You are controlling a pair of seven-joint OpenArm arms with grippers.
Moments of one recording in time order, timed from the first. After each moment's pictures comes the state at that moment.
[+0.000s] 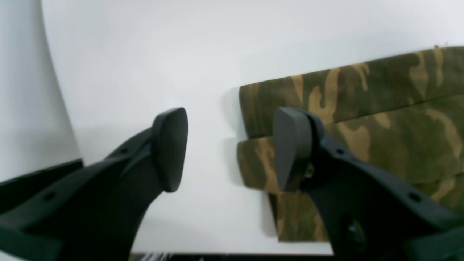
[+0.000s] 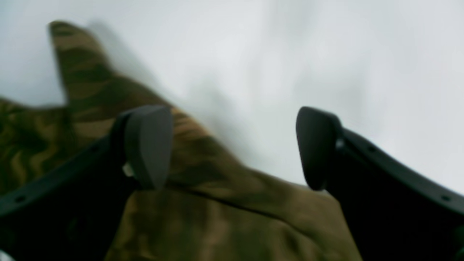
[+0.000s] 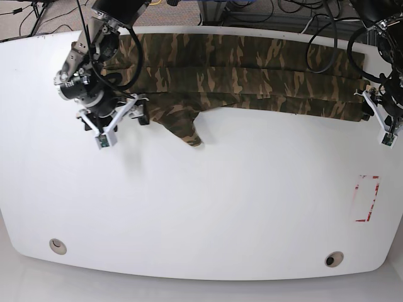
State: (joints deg) left arm 7.0 -23.2 -34.6 105.1 -20.5 -42.1 71.0; right arm -3.6 -6.1 28.3 107.9 18.6 40.1 -71.0
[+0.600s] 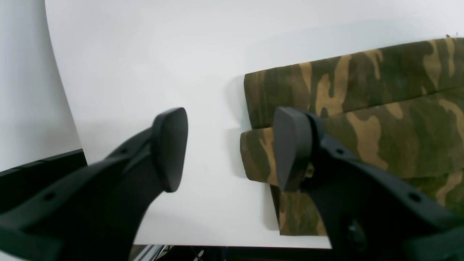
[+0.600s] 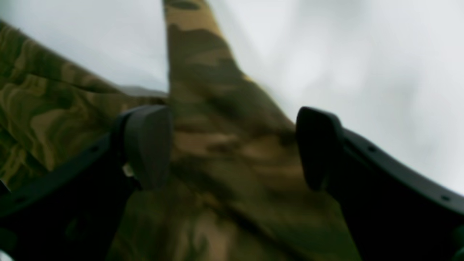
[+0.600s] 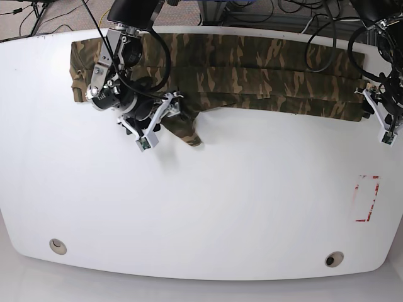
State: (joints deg) left arm 7.1 -23.1 -34.7 105.0 -20.1 -42.1 71.7; right arm -2.3 -8.0 17.8 96.7 19.0 40.0 -66.7
